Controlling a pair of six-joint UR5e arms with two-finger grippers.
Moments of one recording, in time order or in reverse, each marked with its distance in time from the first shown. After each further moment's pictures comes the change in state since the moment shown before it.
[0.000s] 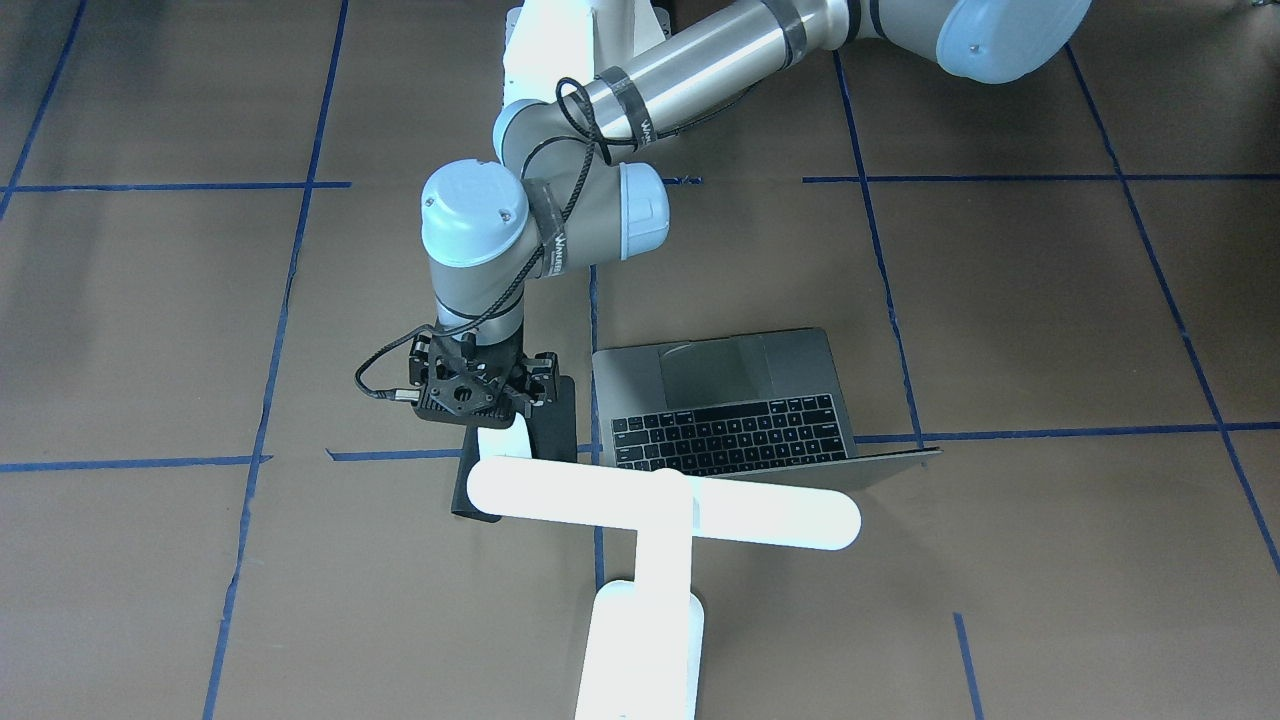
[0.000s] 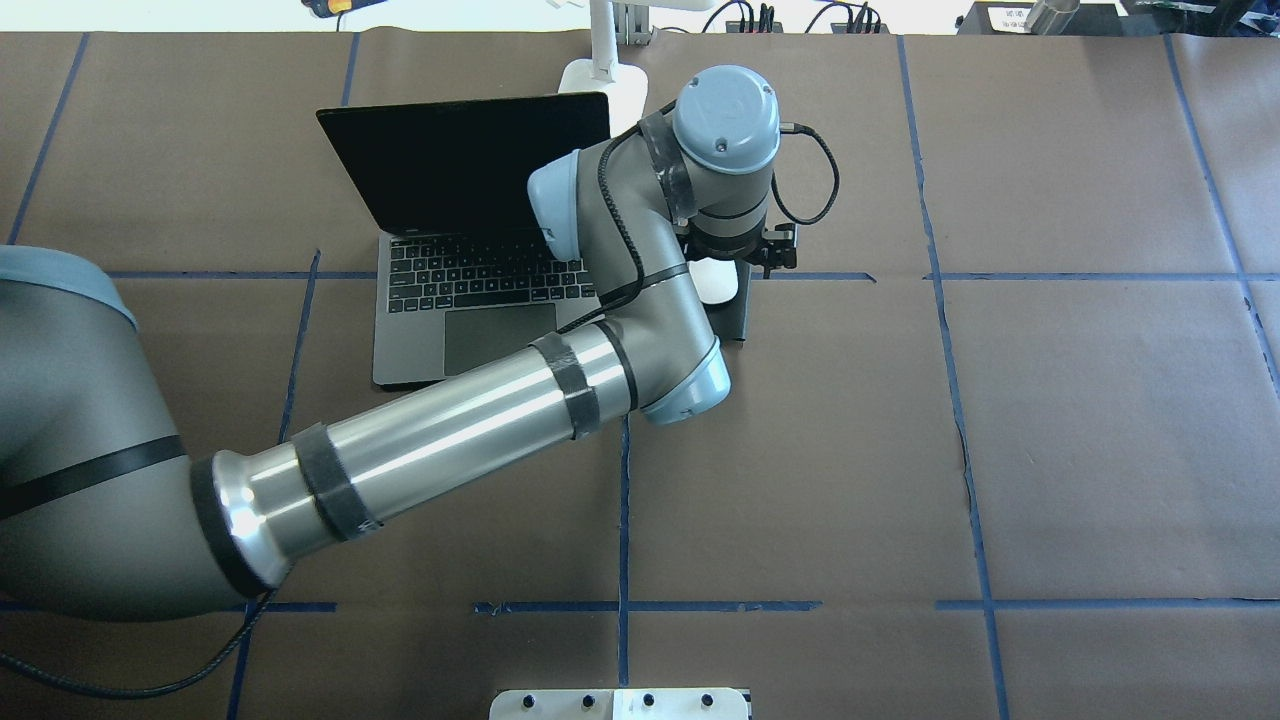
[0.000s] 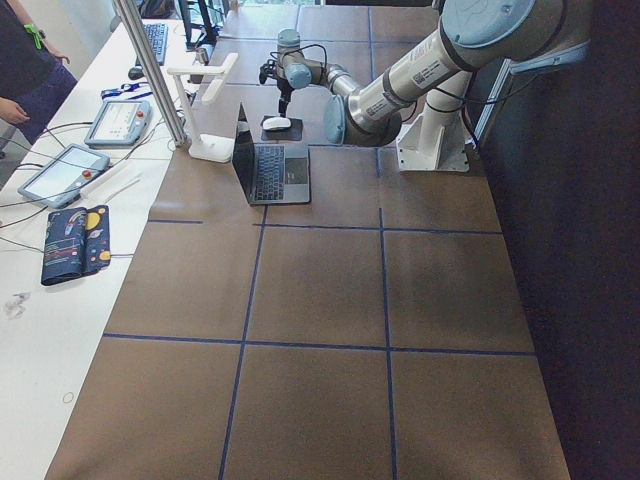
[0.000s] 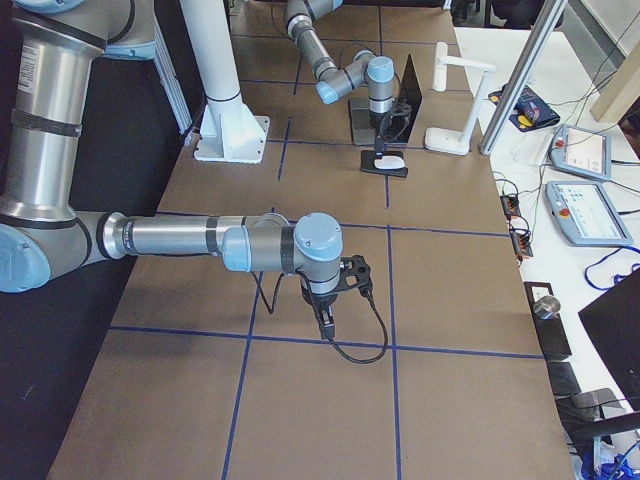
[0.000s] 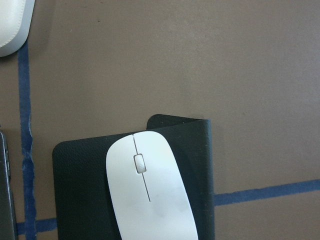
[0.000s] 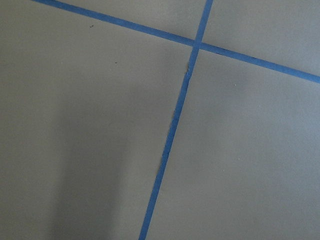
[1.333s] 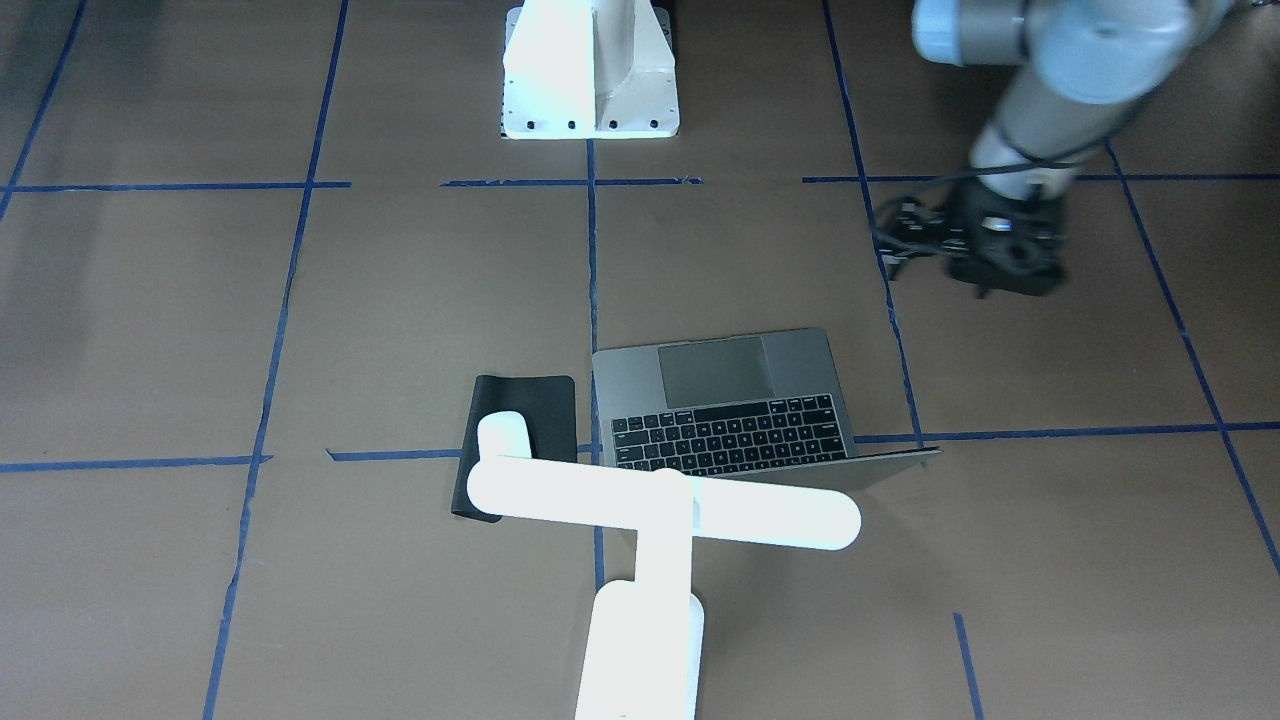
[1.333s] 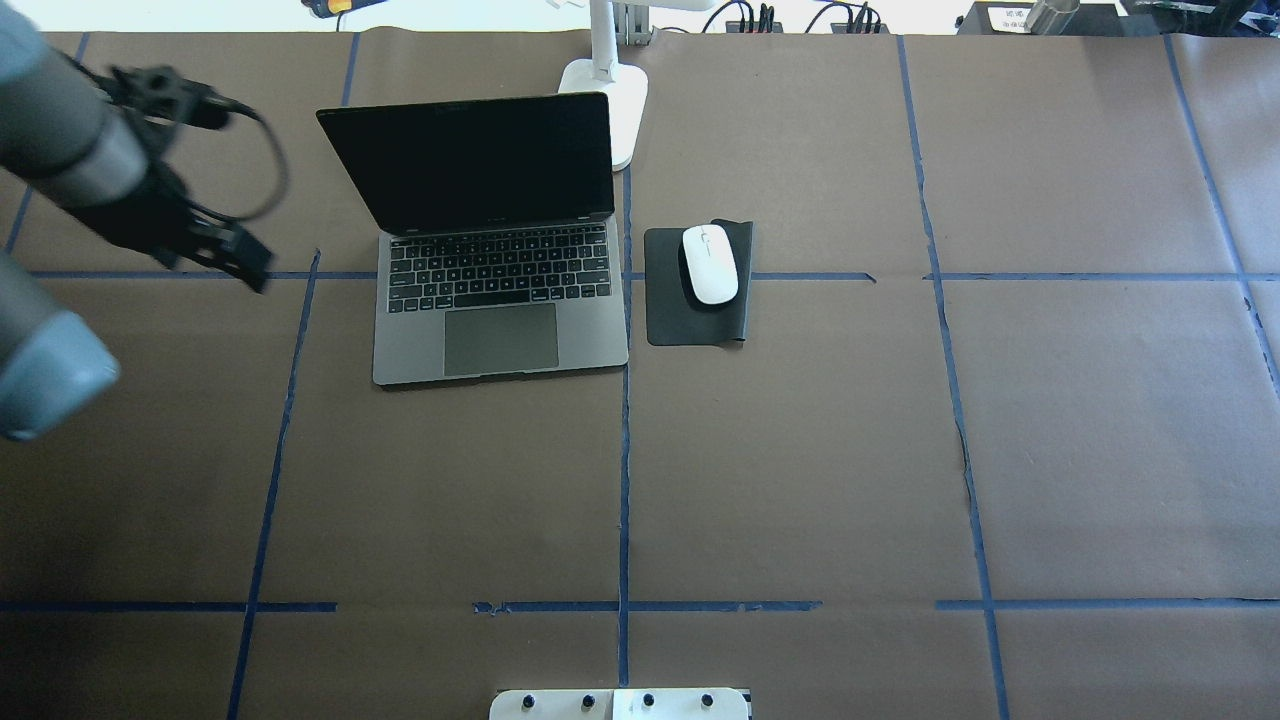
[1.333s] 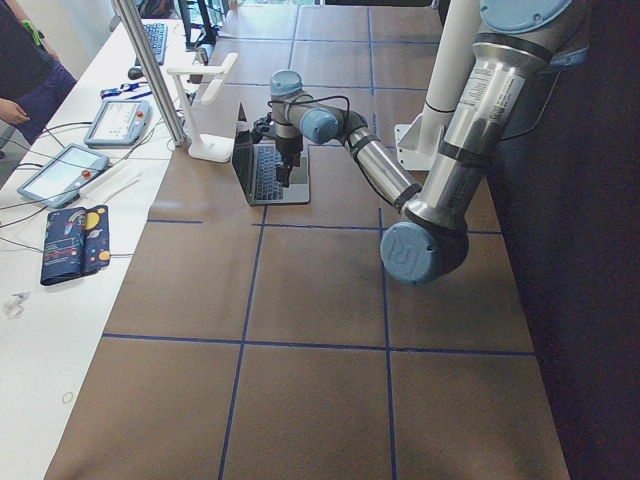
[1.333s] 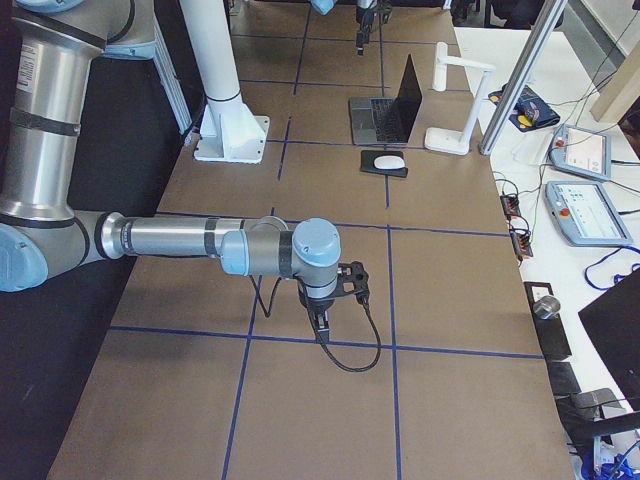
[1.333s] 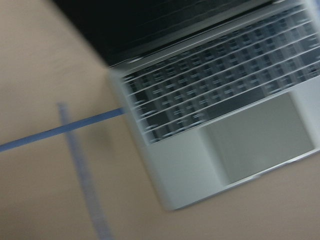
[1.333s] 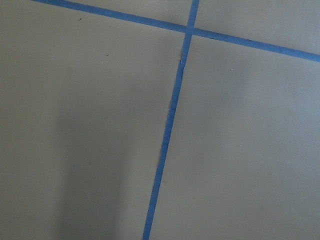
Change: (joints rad) left arm -0.449 0.932 -0.993 0.451 -0.290 0.616; right arm 0.000 -0.016 -0.018 0.000 0.026 0.035
